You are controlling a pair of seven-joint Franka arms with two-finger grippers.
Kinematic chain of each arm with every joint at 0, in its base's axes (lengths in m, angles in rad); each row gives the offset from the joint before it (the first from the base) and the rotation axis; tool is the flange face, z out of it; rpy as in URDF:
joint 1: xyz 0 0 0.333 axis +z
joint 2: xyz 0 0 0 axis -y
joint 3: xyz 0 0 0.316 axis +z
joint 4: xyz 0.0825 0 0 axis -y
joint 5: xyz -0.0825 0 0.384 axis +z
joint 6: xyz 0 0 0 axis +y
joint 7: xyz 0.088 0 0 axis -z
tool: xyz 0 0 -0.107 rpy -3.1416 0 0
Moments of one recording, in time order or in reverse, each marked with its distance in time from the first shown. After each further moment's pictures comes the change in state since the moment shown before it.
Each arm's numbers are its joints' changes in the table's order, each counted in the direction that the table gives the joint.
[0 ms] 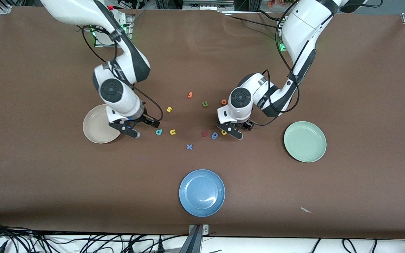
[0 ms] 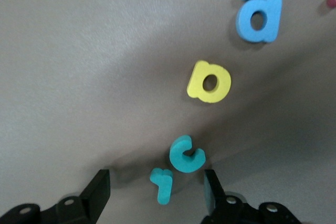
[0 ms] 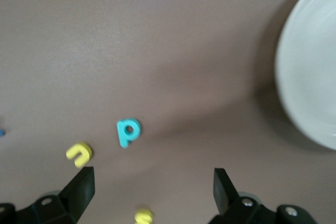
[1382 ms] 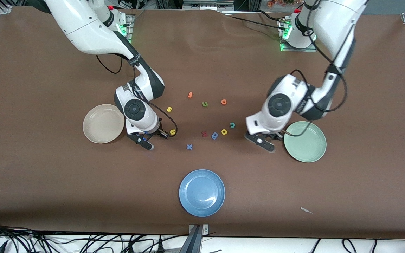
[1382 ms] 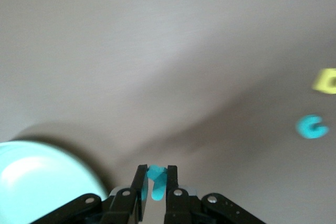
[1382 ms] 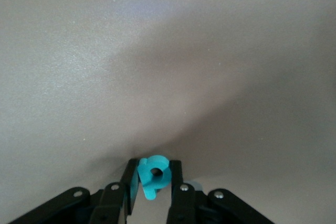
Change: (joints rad) left arm 0.220 0.139 0.015 0.031 0.001 0.121 0.229; right arm 0.042 -0.211 -0.006 0.170 -0.061 -0.025 0.120
